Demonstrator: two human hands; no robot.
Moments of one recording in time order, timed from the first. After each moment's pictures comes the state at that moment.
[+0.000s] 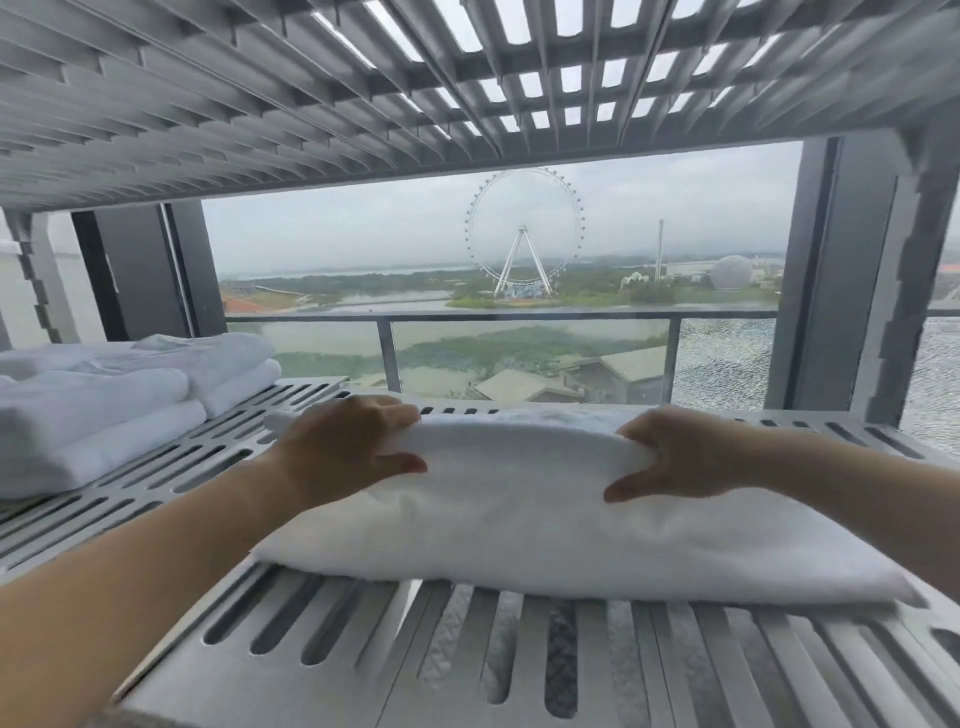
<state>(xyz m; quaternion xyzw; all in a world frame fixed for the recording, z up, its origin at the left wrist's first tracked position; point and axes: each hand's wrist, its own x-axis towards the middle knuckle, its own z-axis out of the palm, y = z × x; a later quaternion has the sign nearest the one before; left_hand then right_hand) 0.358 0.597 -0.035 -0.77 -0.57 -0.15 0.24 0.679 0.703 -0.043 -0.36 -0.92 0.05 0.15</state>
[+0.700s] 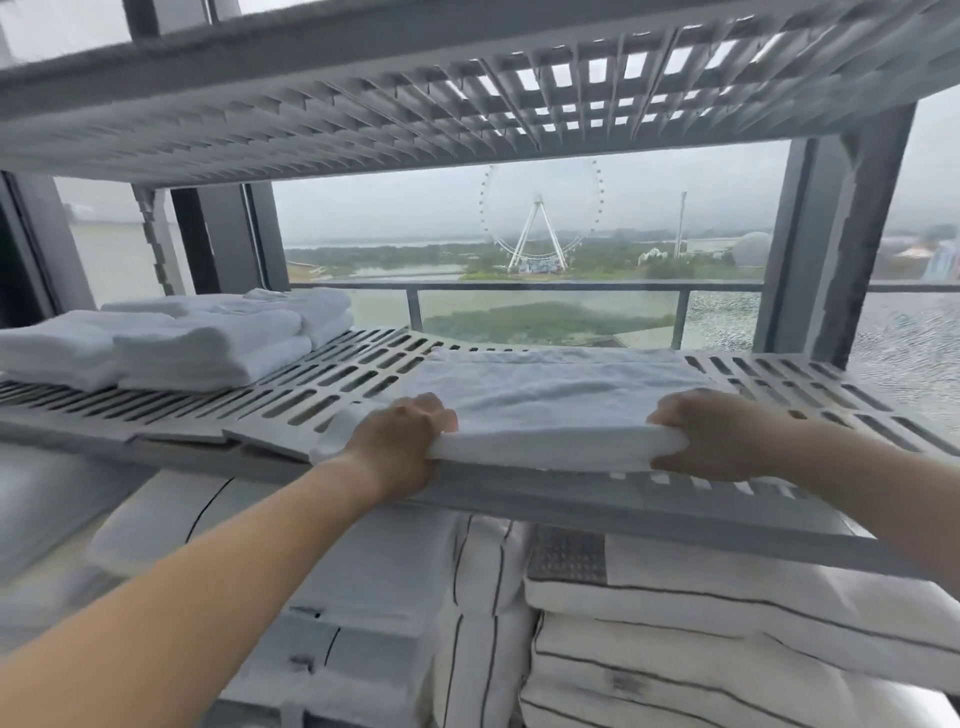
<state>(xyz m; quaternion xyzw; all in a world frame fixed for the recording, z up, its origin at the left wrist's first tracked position) 0.395 0.420 -0.071 -0.73 -0.66 -0.10 0.15 0.707 0.526 -0.053 -0.39 -0.92 -0.05 0.06</state>
